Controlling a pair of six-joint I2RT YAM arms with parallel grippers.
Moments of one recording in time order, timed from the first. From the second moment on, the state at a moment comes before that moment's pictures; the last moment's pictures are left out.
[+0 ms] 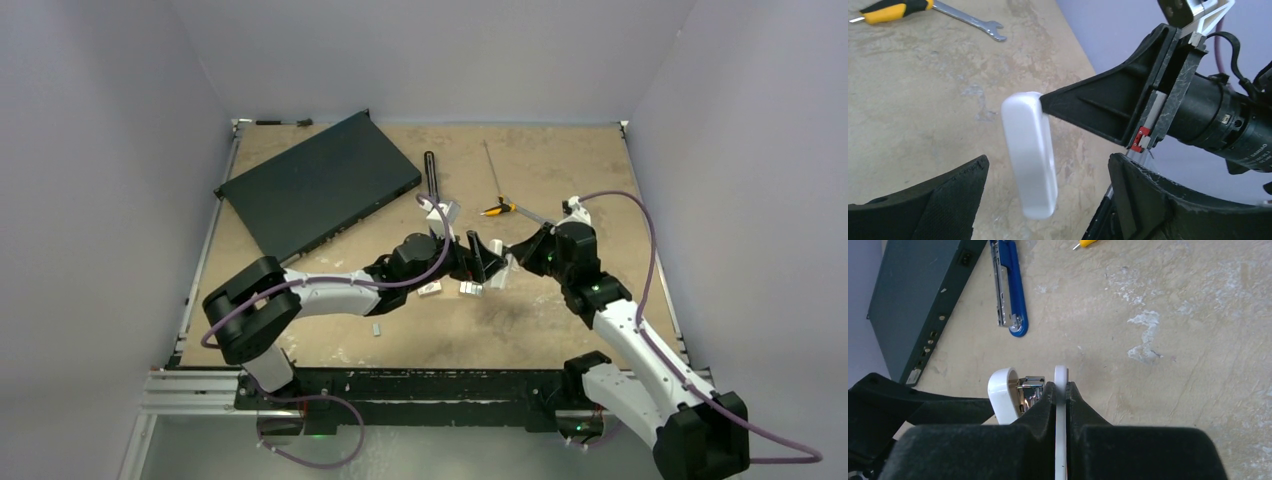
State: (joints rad) left arm -1.00 1.64 0.81 0.64 -0.02 -0.79; right arm 0.31 0.88 0.55 -0.22 -0.01 0.73
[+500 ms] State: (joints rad) left arm -1.00 1.70 0.84 0.70 0.06 -0.81; right arm 0.31 0.85 0.56 -0.23 -0.08 0.71
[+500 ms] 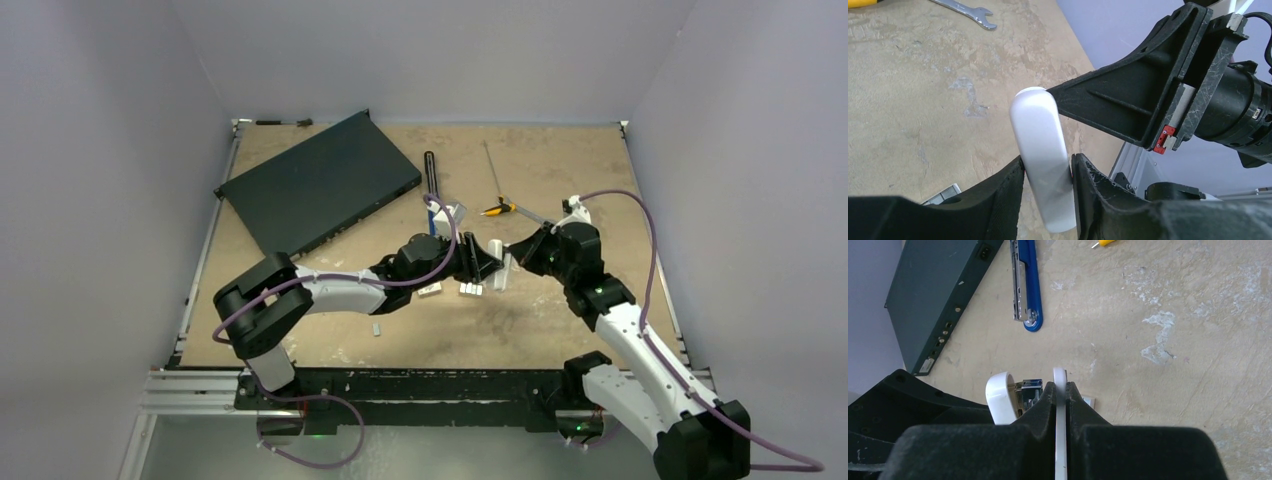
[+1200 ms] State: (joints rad) left arm -1.00 1.75 0.88 0.70 0.06 -0.80; right arm 0.31 0.84 0.58 -0.25 -0.09 0.70
